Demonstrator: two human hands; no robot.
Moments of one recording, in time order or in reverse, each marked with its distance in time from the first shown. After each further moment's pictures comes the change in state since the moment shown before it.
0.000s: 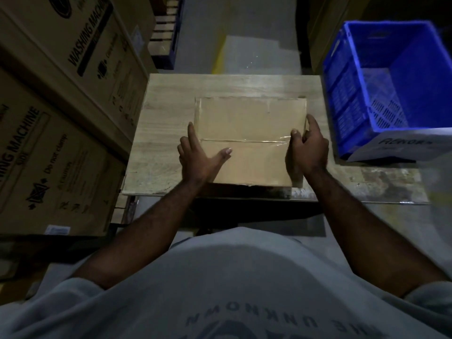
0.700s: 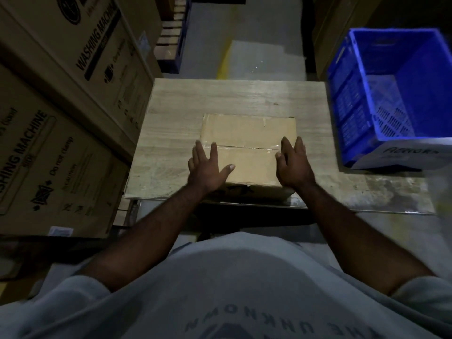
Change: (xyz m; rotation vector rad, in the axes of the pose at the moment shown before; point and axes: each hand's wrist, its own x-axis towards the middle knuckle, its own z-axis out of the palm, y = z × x) left_hand 0.011 -0.014 0.020 0.386 -0.390 0.078; right_hand -0.006 0.031 0.040 -0.275 -0.378 -0.126
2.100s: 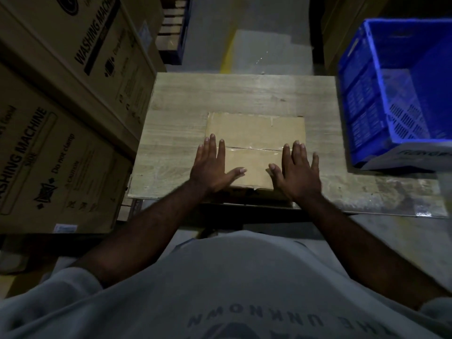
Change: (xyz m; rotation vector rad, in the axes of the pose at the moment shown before) left_hand 0.021 -0.008 -0.007 0.264 -0.033 0.180; right_hand -0.018 -0.014 0.002 -0.428 -0.062 -0.109
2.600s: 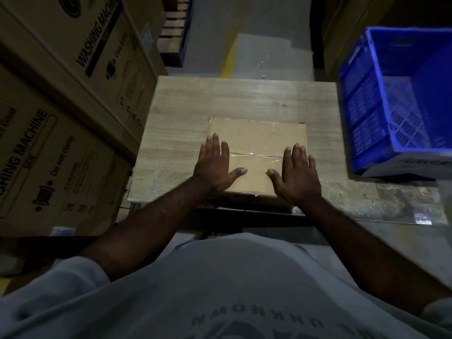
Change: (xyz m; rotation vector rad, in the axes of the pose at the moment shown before) left_hand 0.019 0.001 -0.006 0.095 -0.003 0.031; right_hand 0.015 0.000 0.006 -0.045 -0.031 -0.021
